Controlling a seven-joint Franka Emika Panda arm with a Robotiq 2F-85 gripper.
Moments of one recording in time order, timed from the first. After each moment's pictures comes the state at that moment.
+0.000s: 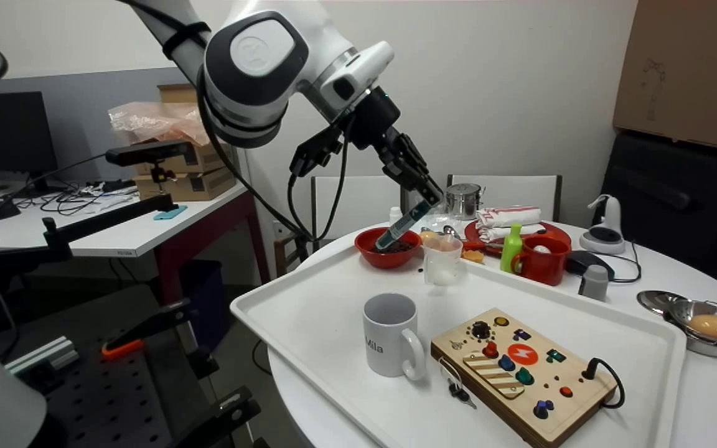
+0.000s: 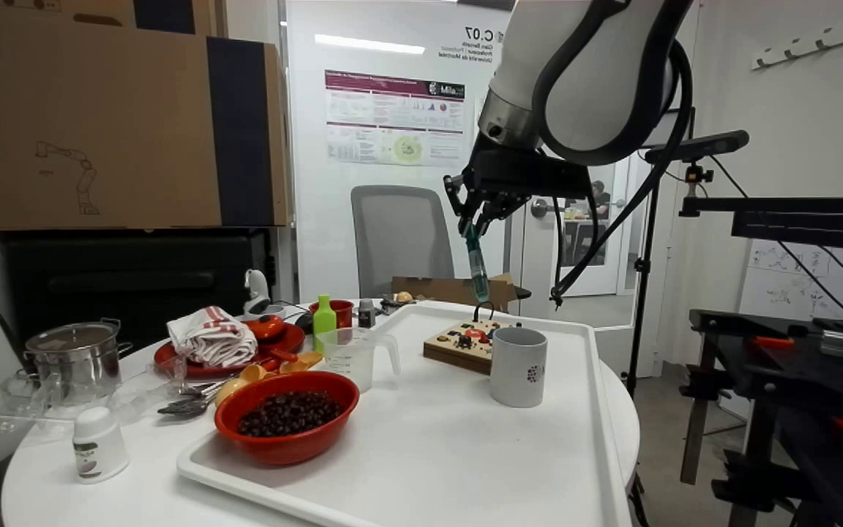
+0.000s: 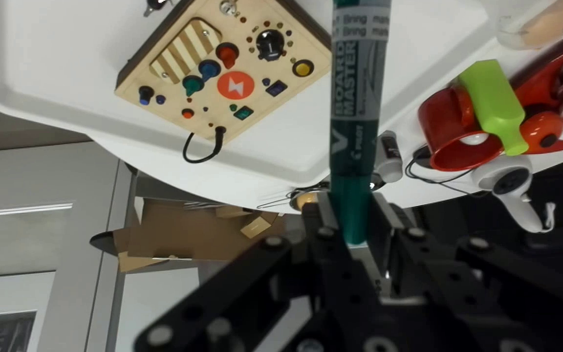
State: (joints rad) arm 1.34 0.66 -1.19 -2.61 0.45 3.21 0.85
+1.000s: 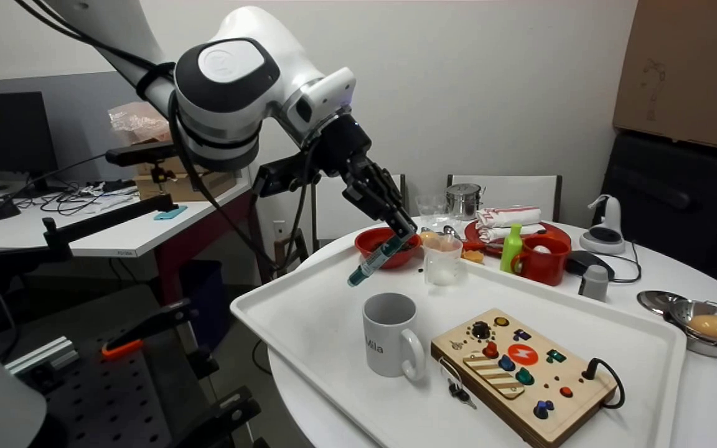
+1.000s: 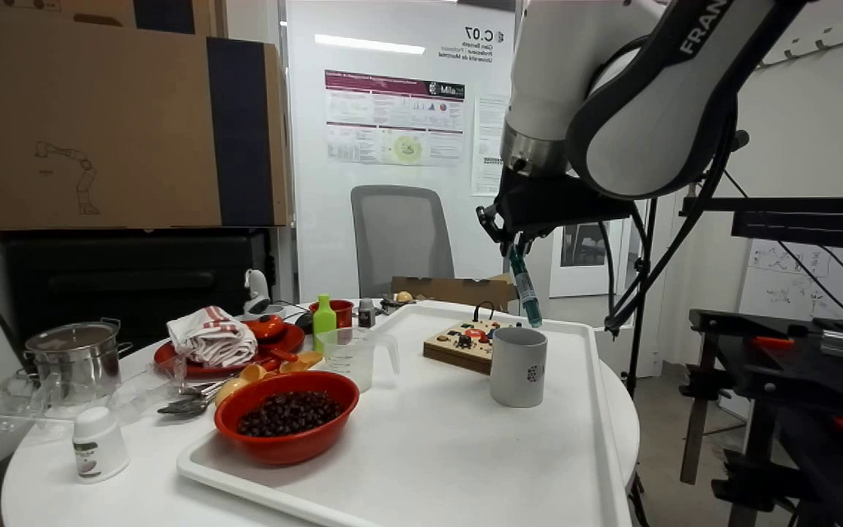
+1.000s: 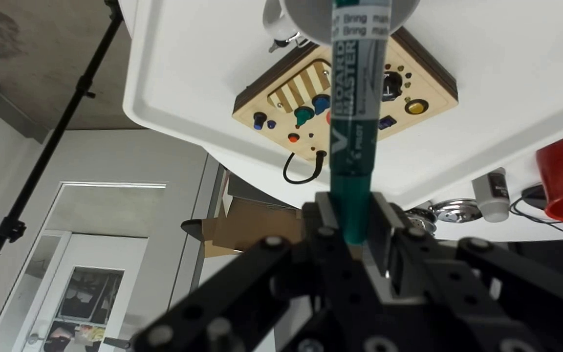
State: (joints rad) arm 1.55 0.88 -1.24 -2.66 0.49 2.97 0.97
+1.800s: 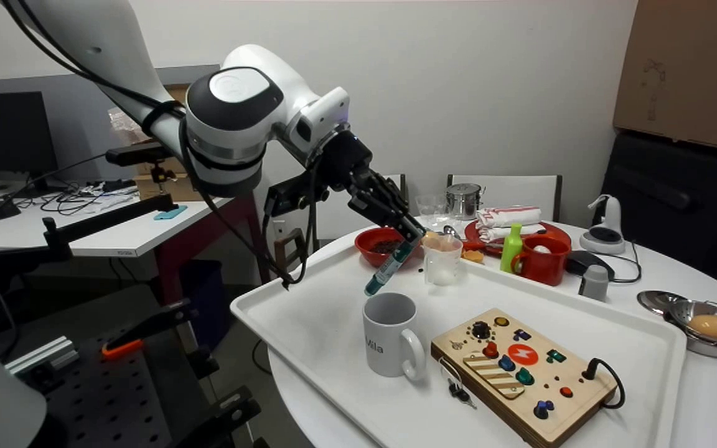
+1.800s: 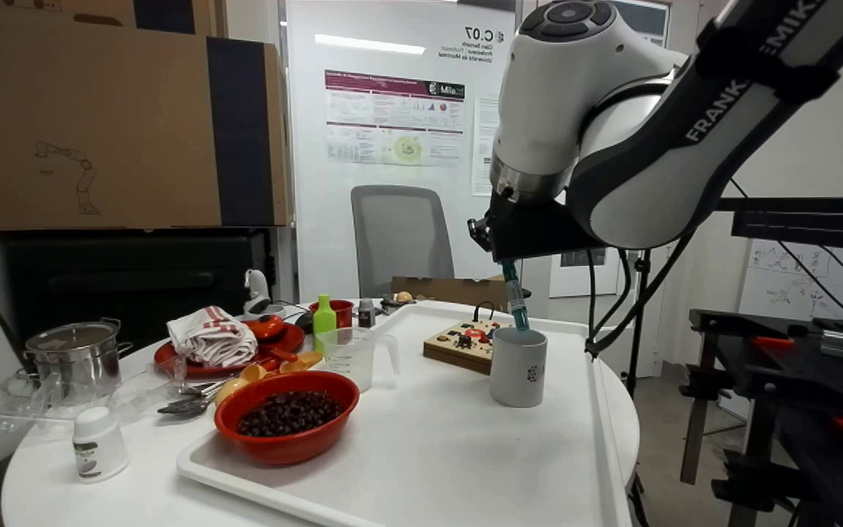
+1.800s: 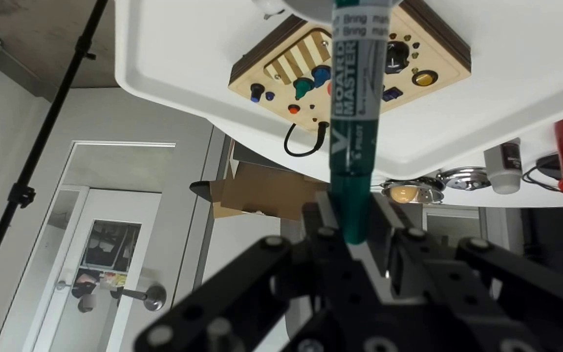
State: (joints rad) arm 1.54 1.05 -1.17 -2.61 0.47 2.96 1.12
